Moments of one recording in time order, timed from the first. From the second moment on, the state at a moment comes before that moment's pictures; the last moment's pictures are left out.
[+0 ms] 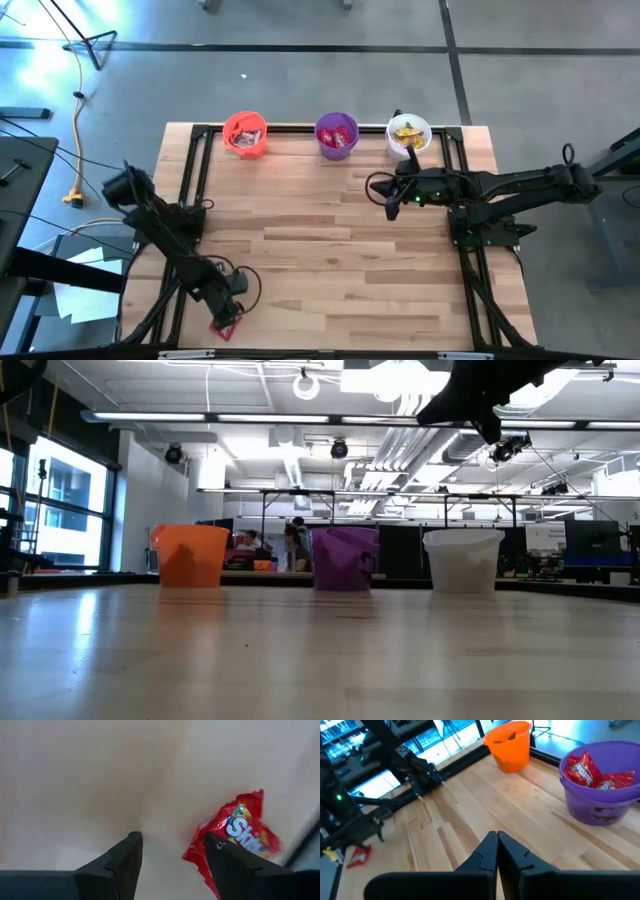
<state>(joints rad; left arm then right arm) -0.90 1.60 0.78 -0.52 0.11 -1.27 0.05 0.96 0.73 -0.19 0.34 0.53</state>
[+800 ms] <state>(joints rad) -0.84 1.49 0.78 -0.57 0.04 -1.15 0.05 0.96 0.73 -0.17 0.34 0.52</state>
